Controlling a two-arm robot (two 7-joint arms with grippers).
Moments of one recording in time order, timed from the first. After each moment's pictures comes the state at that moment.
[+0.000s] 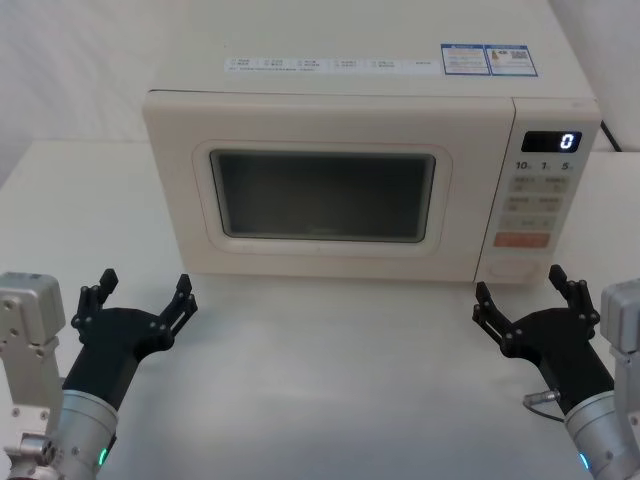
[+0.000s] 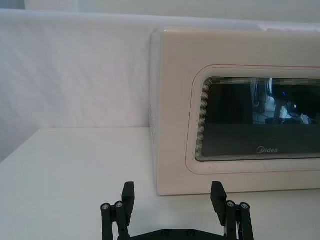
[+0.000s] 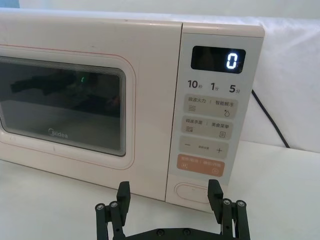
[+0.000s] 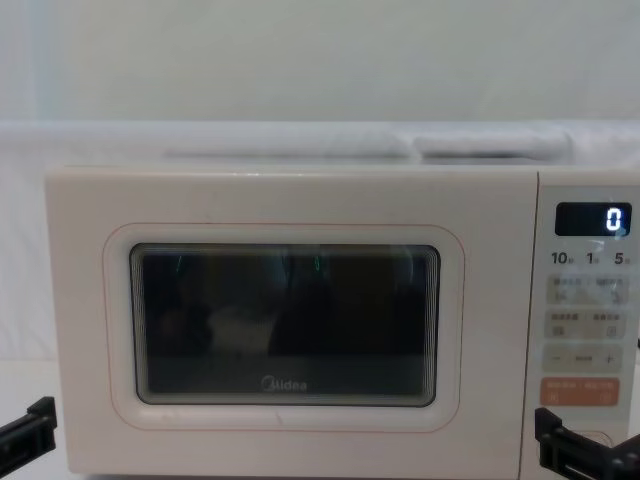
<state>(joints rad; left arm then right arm) 0.27 0.24 0.04 -1.85 -0.25 -0.02 -0.02 -0.17 0.19 -0.26 -1.77 0.07 -0.06 -0.03</state>
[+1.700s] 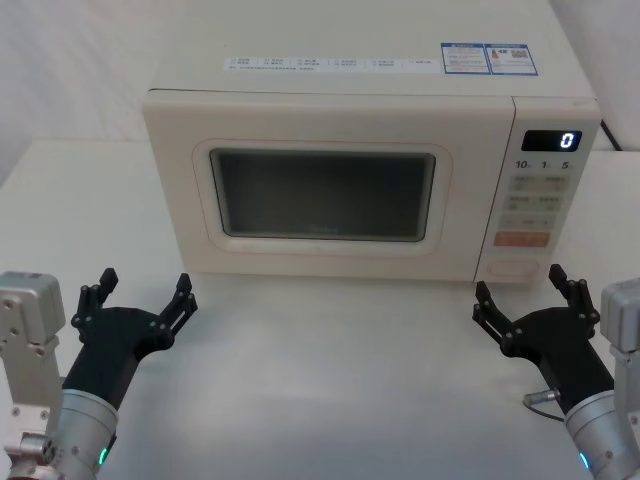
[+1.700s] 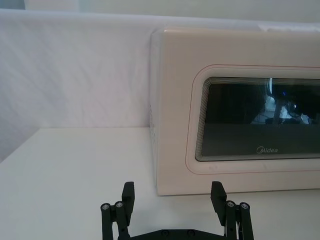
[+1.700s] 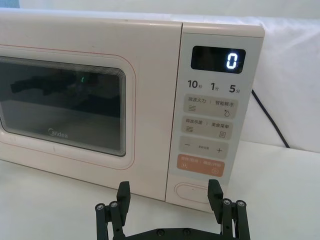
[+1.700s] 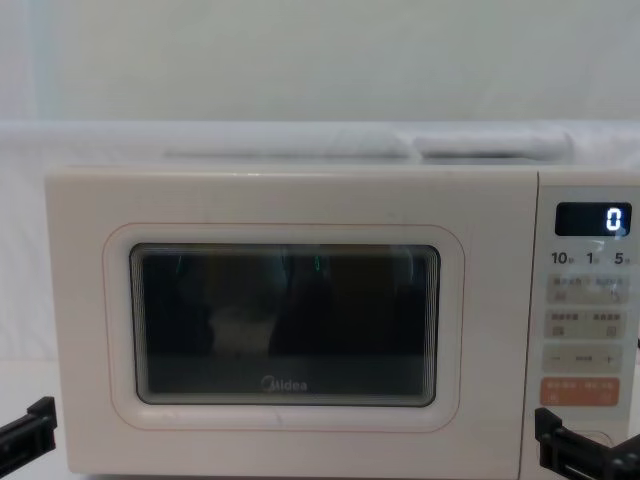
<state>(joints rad) 0.27 0.24 0.04 -1.85 -0.25 -0.02 -0.02 -0.17 0.19 -0.26 -1.77 0.07 -0.06 -0.03</state>
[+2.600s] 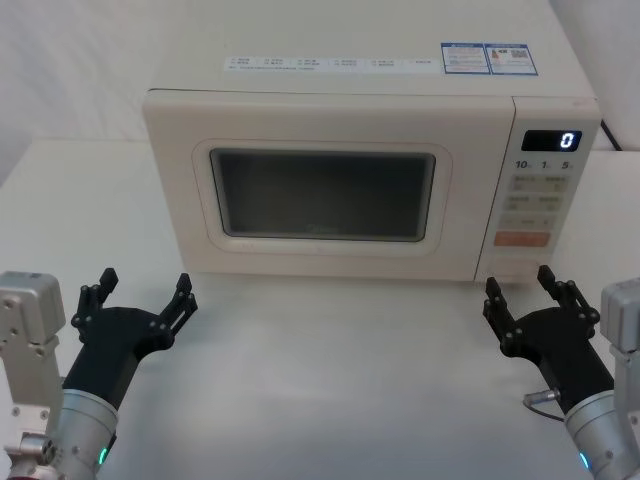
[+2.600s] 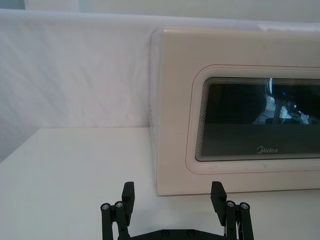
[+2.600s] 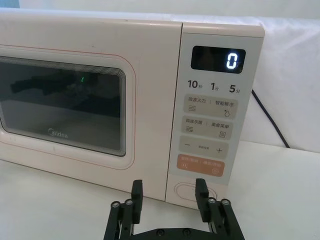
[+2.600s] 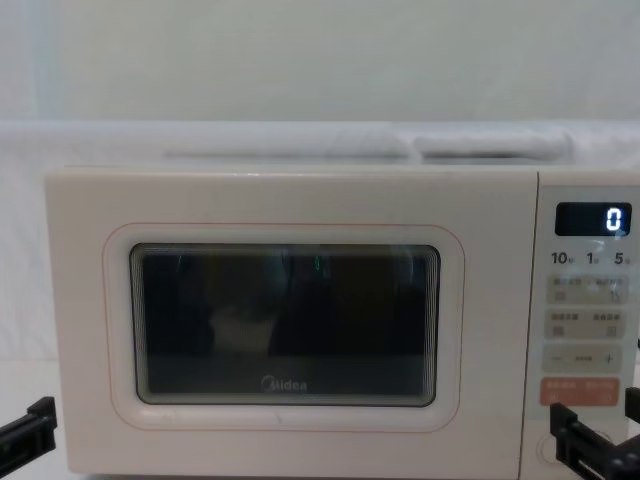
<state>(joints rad) 0.27 0.24 0.04 -1.85 -0.25 -0.02 -0.02 -0.17 0.19 -0.26 -1.77 0.07 -0.06 -0.03</state>
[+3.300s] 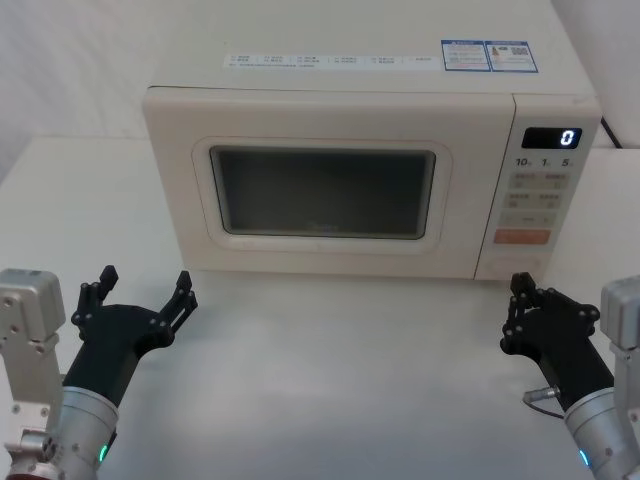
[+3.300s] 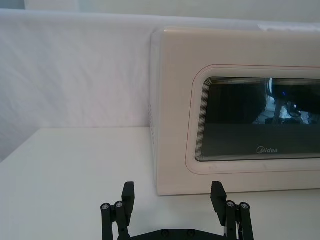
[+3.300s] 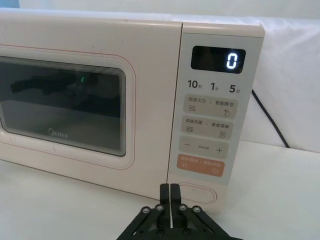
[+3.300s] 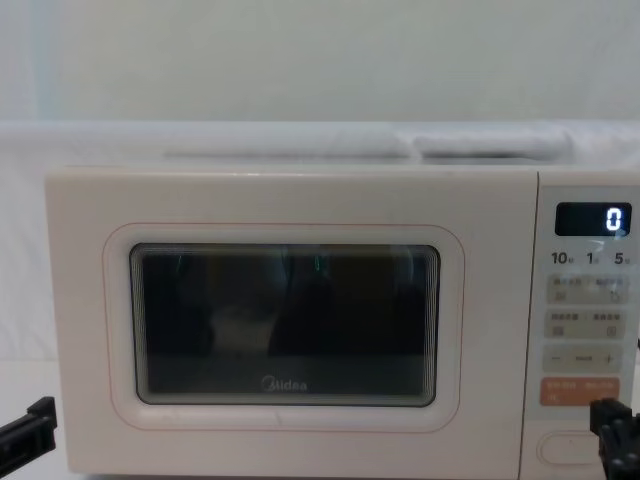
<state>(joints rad) 0.27 0.24 0.04 -1.85 -0.25 -0.02 -0.02 -0.17 0.19 -0.26 -1.77 0.07 -0.06 -0.03</state>
